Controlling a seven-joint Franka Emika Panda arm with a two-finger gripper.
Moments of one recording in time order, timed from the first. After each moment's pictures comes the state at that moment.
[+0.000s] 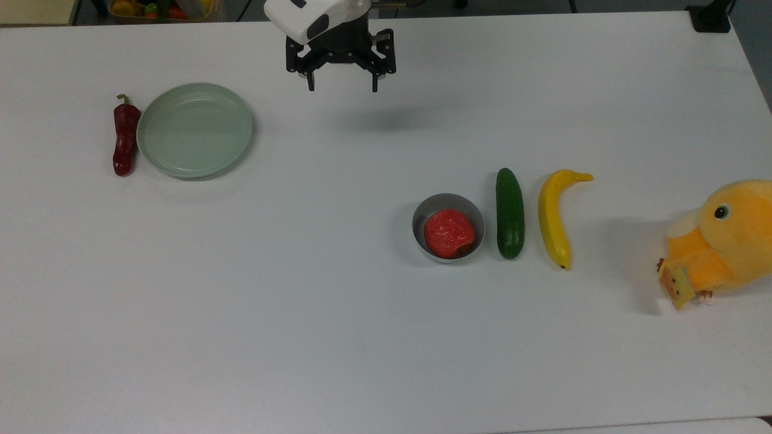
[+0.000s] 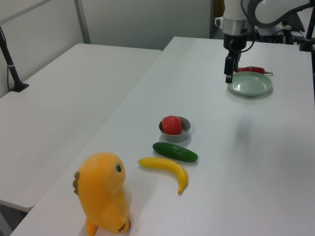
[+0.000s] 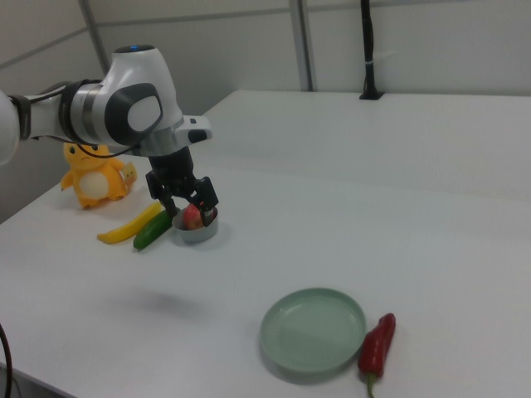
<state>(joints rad) 0.17 0.02 -0.03 -1.93 -0.02 1.95 0.08</state>
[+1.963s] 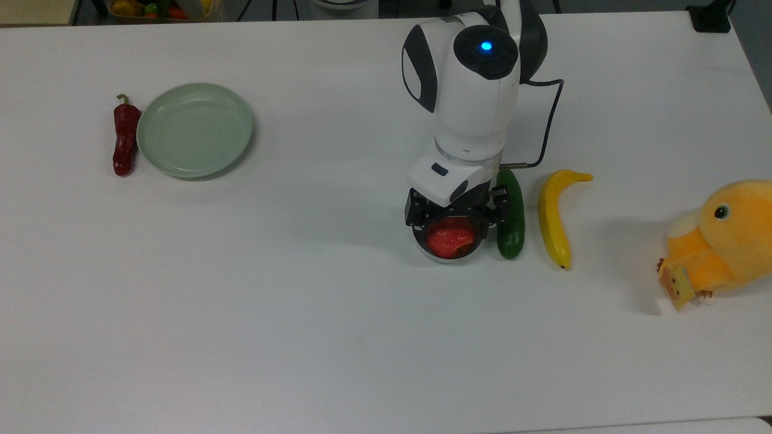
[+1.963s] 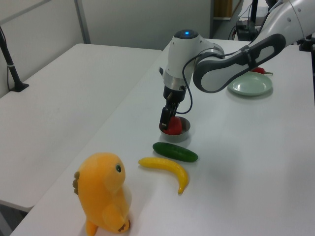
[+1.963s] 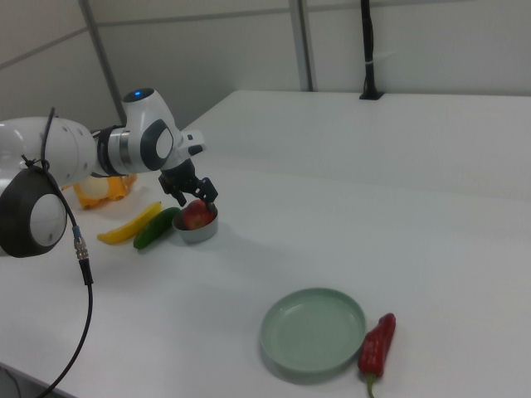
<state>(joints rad) 0.33 0.64 0.03 -1.41 -0.10 2.27 0.30</state>
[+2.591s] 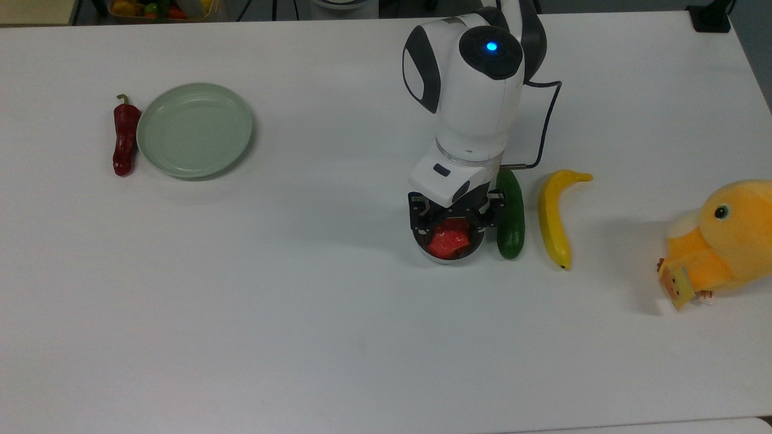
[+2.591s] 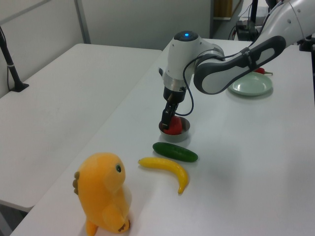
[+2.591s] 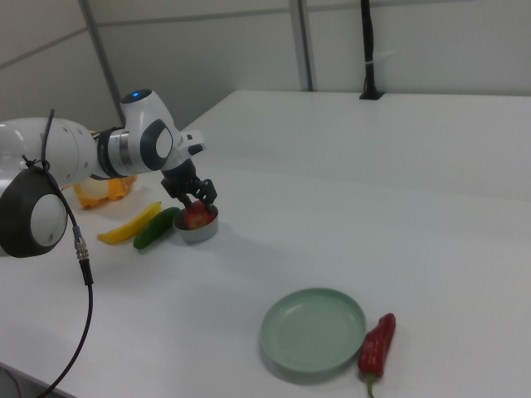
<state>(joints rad) 0.33 0.64 0.03 -1.41 -0.14 2.27 0.30</state>
